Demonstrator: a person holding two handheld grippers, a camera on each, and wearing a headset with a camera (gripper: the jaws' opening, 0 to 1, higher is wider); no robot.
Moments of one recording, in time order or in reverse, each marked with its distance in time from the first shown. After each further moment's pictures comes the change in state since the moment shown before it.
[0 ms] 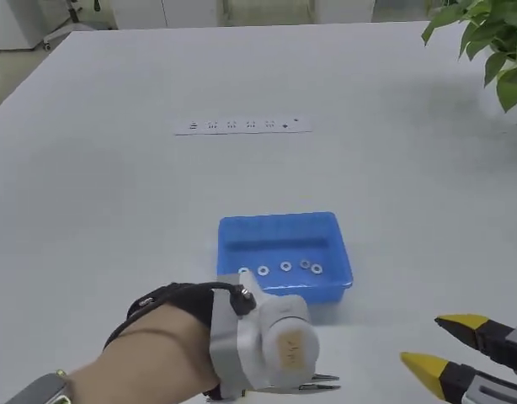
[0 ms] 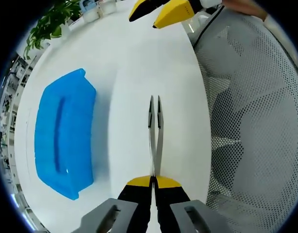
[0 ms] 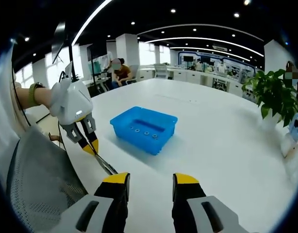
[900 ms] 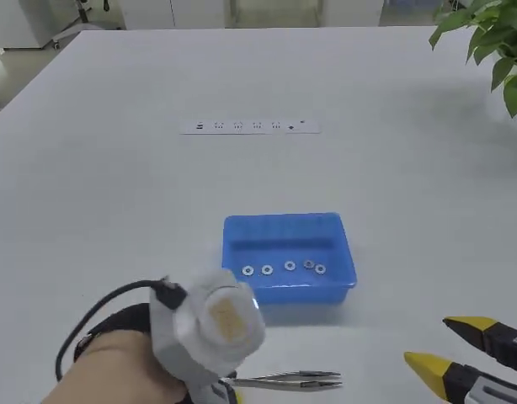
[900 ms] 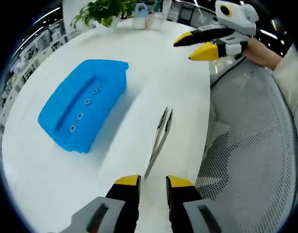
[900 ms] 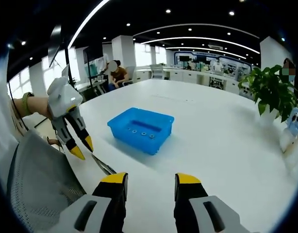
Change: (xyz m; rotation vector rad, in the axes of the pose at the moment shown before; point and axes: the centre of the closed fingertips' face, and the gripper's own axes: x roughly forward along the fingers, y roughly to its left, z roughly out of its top) left arm -0.022 -0.007 -0.010 -0.437 -0.335 -0.011; right arm -0.001 -0.003 -0.001 0.036 -0.011 -0.019
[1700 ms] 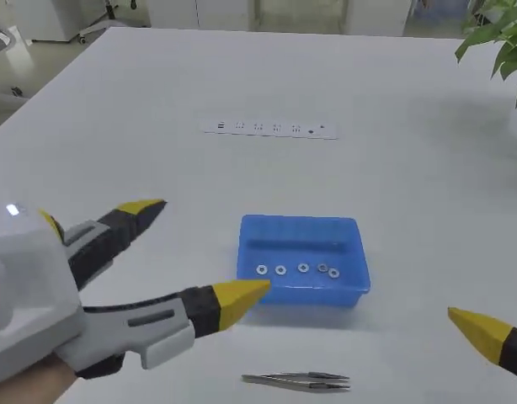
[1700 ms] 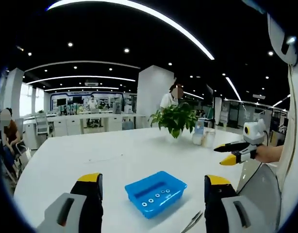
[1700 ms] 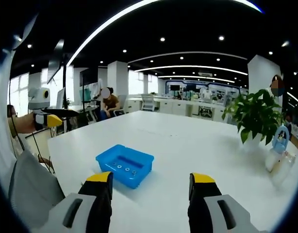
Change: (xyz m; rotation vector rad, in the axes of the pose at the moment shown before) left arm -0.186 0.050 0.085 -0.214 -0.937 0.478; right arm -0.039 -0.033 0.073 -0.039 -0.295 -0.103
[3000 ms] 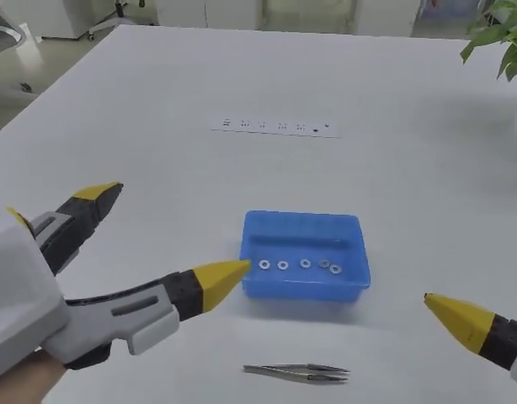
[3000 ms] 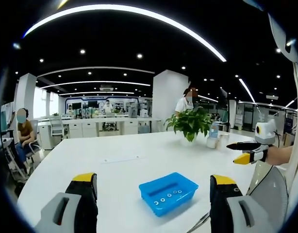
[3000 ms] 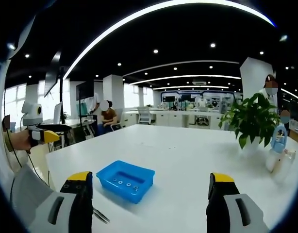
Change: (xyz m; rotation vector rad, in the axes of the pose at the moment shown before) left arm -0.020 0.013 -0.006 -0.037 -0.023 0.126; right arm 0.006 0.001 0.019 0.047 -0.100 -0.025
